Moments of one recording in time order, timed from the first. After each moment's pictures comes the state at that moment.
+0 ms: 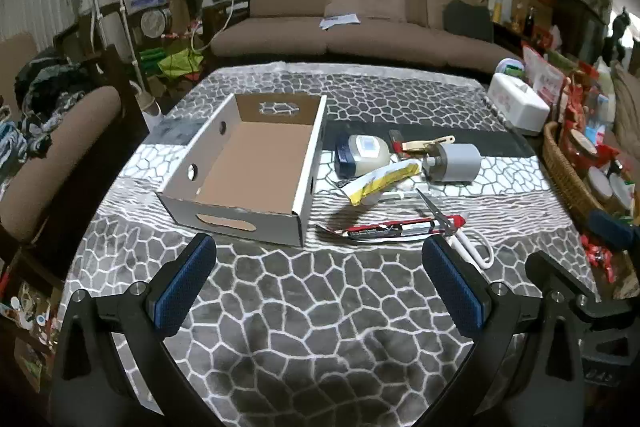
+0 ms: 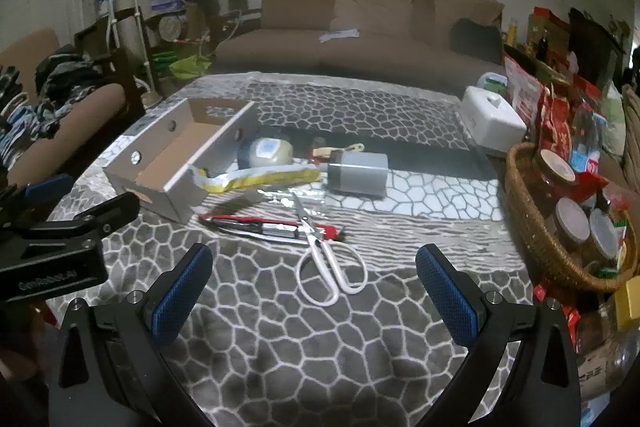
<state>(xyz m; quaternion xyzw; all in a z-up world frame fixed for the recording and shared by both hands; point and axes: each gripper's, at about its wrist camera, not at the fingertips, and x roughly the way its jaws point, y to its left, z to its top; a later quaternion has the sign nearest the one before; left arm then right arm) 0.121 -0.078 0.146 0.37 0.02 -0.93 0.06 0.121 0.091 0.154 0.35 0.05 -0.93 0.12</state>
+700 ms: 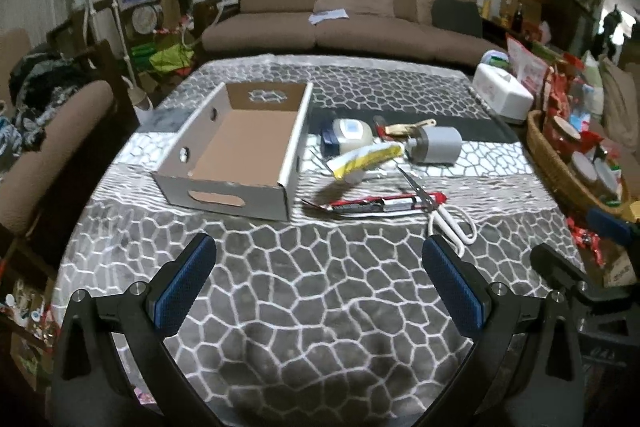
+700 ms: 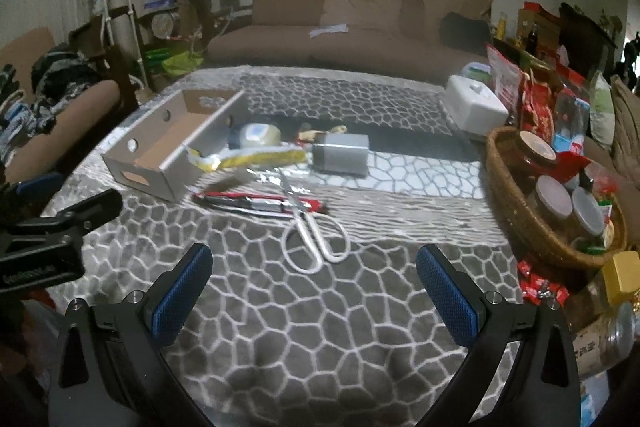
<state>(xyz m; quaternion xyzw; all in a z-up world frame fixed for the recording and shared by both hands) 0.142 -0.072 0.138 0.38 0.03 -0.92 0.03 0.143 0.119 0.142 0.36 0.05 -0.93 0.09</state>
